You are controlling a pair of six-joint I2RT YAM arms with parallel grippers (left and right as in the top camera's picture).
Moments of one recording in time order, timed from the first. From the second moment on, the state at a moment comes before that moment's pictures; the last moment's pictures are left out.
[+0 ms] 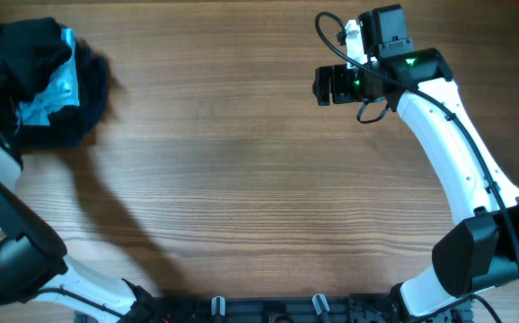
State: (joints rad) left arm 0.69 1.89 1.14 0.41 0.52 -1.15; right arm 0.24 1.74 1.57 -0.90 -0.11 0.09
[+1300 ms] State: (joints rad) left arm 0.52 1.32 1.17 -0.38 0.43 -0.49; right arm 0.24 1.74 1.66 -0.83 -0.17 0.05
